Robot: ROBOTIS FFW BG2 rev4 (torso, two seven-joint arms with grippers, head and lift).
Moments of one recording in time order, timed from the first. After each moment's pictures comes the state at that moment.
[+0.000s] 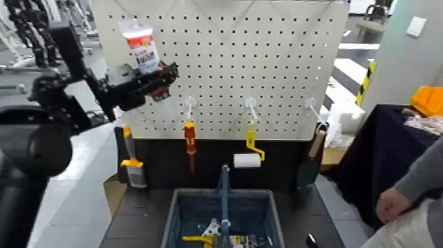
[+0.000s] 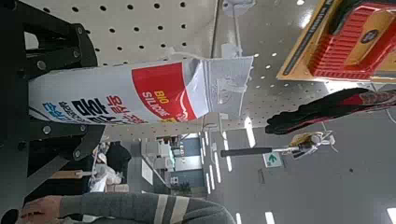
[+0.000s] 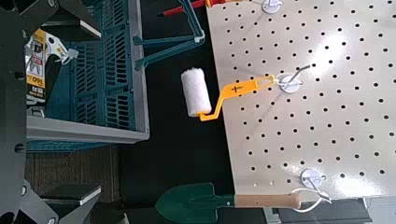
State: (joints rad) left arm -0.49 0.25 0.01 -1.71 0.42 0.45 -0.99; right arm 0.44 -0.13 0.22 -1.87 -0.20 -0.05 -0.08
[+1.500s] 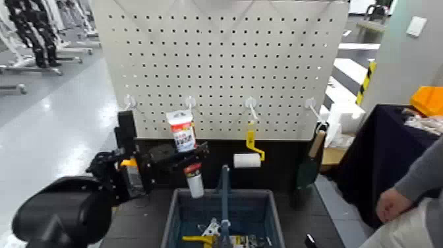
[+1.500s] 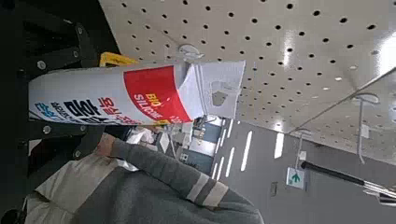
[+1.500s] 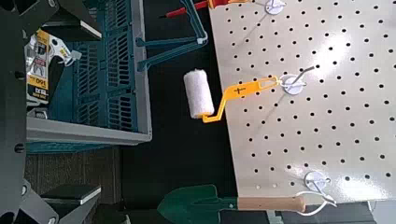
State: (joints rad) left arm -0.28 0.17 -0.08 -1.63 0.42 0.52 -0.98; right arm 0.44 -0.14 0.23 -1.87 -0.21 -0.04 -0.08
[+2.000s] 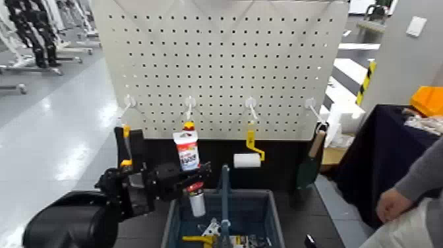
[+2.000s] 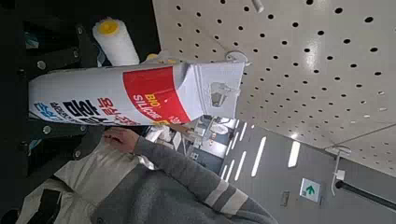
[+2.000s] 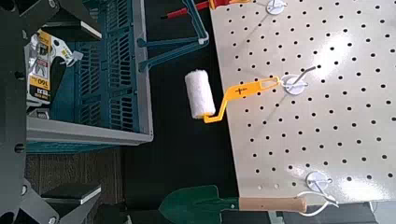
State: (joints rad) left arm -0.25 0.16 -0.10 -1.55 0.38 0.52 -1.00; right arm 0.44 -0.14 0.23 -1.87 -0.21 -0.03 -0.08
